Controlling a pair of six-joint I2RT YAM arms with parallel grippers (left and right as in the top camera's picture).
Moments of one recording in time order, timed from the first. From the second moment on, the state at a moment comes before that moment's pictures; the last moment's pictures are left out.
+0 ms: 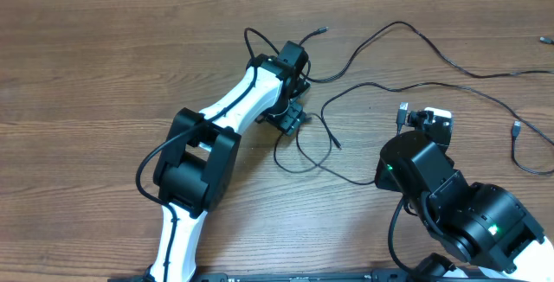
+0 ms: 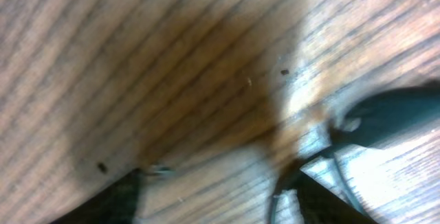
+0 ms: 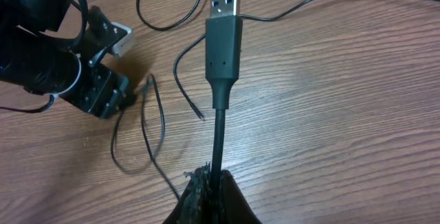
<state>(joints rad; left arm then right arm) -0.52 2.25 1.66 -0.92 0.02 0.11 0.68 0.96 1.16 -1.19 0.41 0.78</state>
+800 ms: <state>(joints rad) -0.46 2.22 1.60 -1.05 0.38 0.22 0.68 0.96 1.16 -1.19 0.41 0.79</state>
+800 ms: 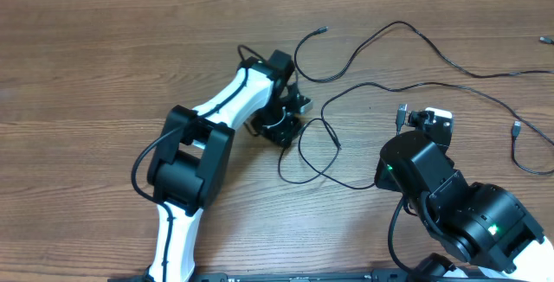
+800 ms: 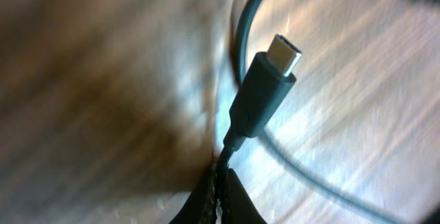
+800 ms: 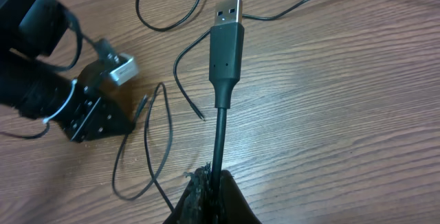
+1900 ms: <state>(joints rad) -0.27 1.64 1.53 -1.22 -0.13 0.04 0.68 0.89 1.28 -1.64 0.56 1.30</state>
